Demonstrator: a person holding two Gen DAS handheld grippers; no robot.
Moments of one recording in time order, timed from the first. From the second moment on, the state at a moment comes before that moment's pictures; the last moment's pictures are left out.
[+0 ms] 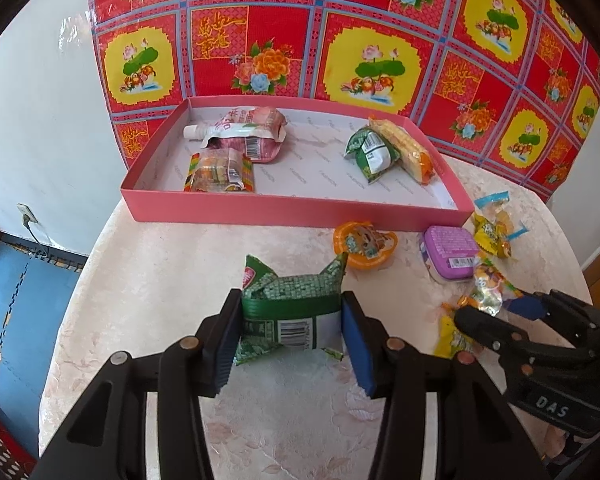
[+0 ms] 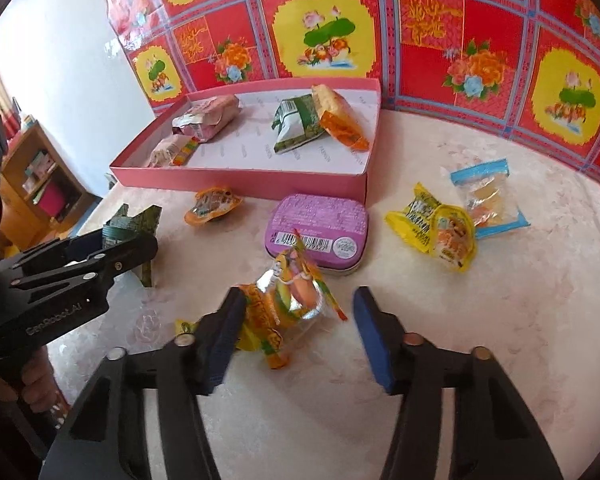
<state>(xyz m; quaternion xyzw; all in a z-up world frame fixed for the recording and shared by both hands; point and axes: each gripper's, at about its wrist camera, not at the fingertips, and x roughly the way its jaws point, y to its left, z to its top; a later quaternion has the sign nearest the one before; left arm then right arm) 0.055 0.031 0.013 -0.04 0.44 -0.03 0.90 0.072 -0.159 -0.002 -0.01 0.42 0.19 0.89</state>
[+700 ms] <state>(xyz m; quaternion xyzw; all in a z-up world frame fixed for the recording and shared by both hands) 0.051 0.037 0.039 -0.05 0.40 -0.03 0.91 0.058 -0.169 0.032 0.00 0.38 0.20 0.90</state>
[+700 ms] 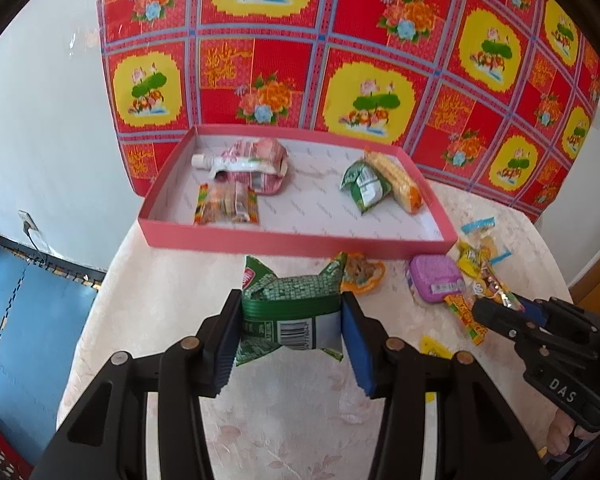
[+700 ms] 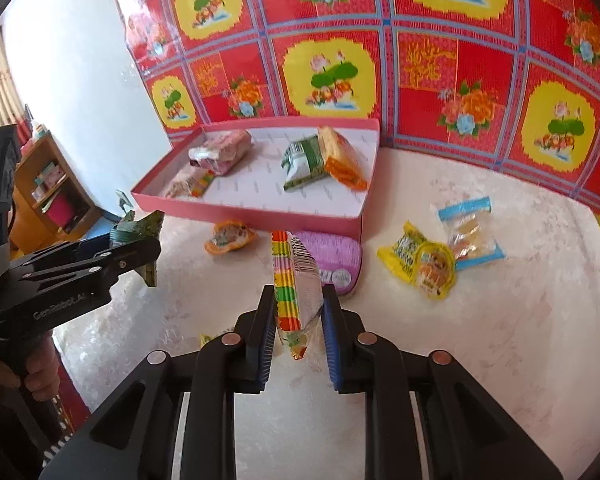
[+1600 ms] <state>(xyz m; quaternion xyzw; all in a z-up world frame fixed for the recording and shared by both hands) 0.136 0.028 0.028 -0.03 0.38 -0.01 0.92 0.138 -0.154 0.039 0.02 0.36 0.20 0.91</state>
